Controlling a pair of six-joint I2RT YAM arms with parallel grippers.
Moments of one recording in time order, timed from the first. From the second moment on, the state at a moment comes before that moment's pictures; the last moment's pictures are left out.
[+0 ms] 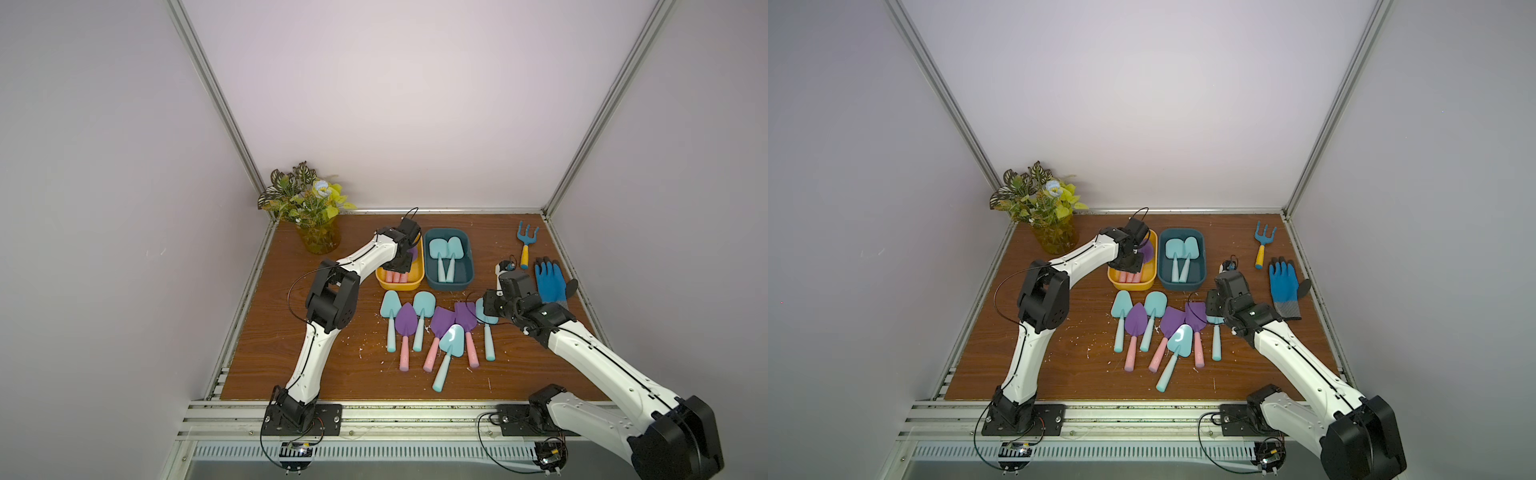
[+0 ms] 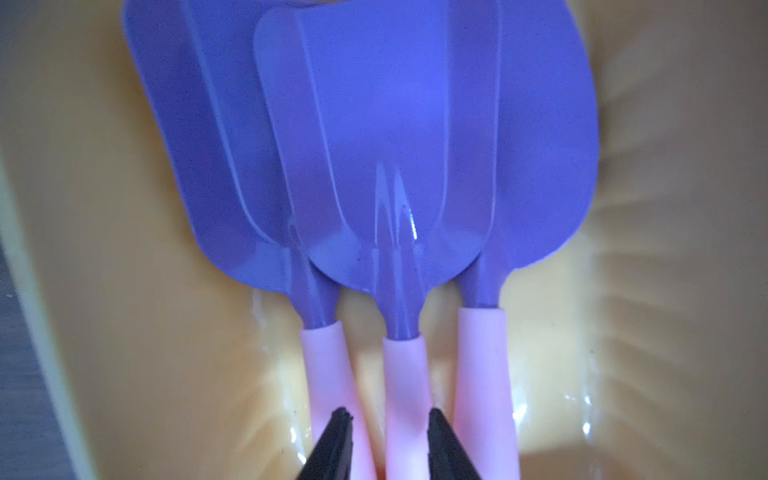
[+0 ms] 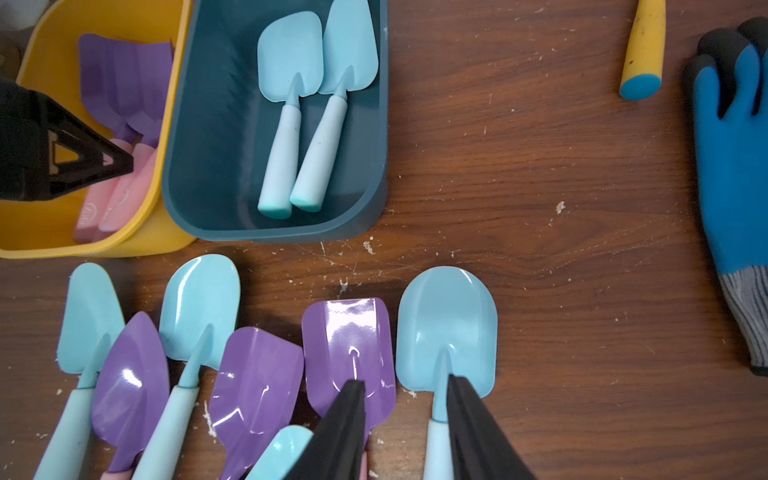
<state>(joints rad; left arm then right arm) -0.55 2.29 1.93 -0.89 -0.19 -0.34 0.45 1.05 0.72 -0.49 0.23 0.44</state>
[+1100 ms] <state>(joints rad) -0.56 1.55 1.26 -0.83 -0.33 -0.37 0.45 1.10 0.64 -0.62 0.17 0.54</state>
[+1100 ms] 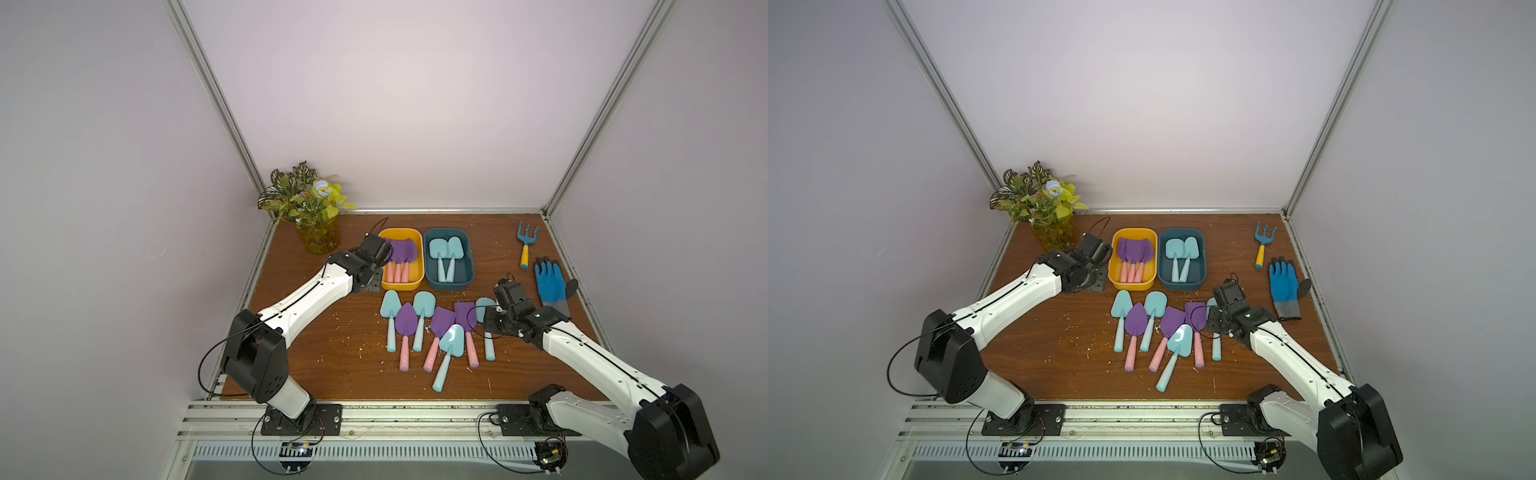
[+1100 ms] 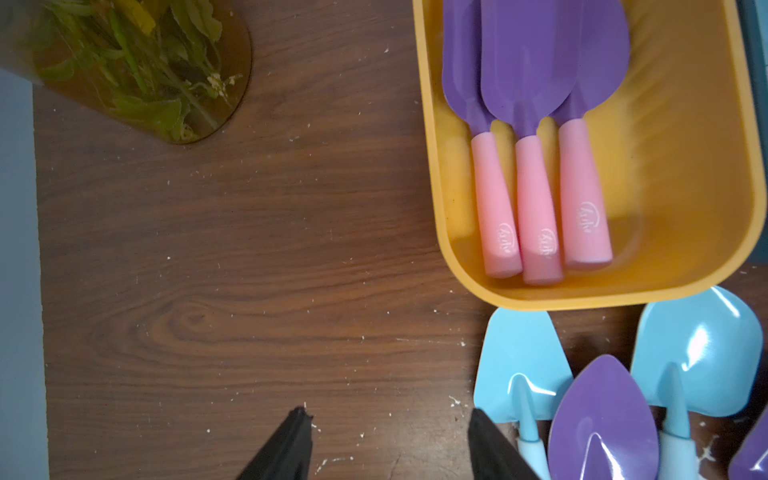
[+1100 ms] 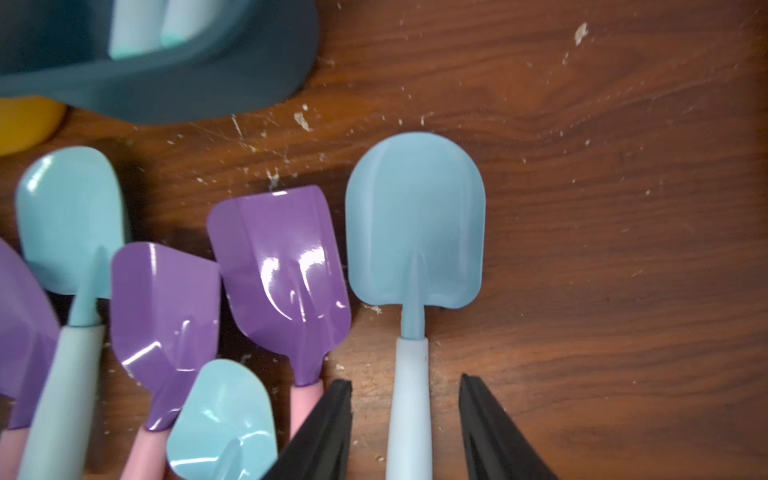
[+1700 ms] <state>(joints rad) -0.56 1.51 1.18 -0.76 -0.31 -0.40 0.45 1.18 0.58 -0.63 0.11 0.64</state>
